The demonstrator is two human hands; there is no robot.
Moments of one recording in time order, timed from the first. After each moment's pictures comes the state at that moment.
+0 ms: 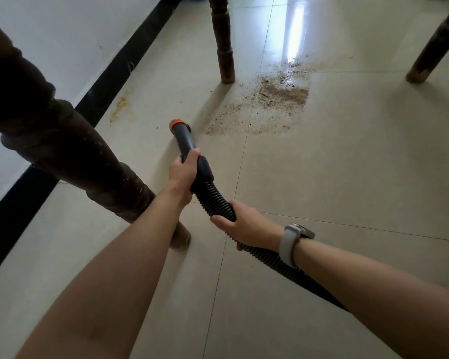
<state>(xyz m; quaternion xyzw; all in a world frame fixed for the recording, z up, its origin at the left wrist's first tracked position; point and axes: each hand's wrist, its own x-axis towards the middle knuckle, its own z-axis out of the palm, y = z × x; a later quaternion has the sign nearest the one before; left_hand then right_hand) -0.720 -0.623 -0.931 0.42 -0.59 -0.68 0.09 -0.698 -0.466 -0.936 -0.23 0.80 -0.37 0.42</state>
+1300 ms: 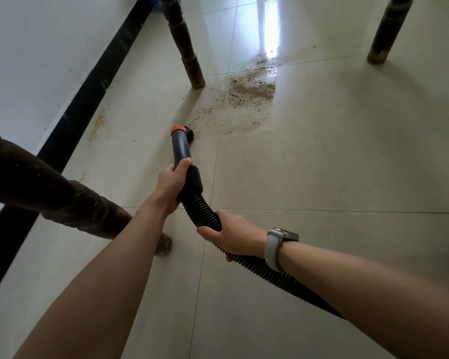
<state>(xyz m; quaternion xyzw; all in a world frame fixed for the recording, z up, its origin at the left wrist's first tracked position) -0.726 -0.578 -0.930 0.37 -0.66 -0.65 0.01 -0.691 -0.418 -0.938 -0.20 0.77 -0.41 0.44</state>
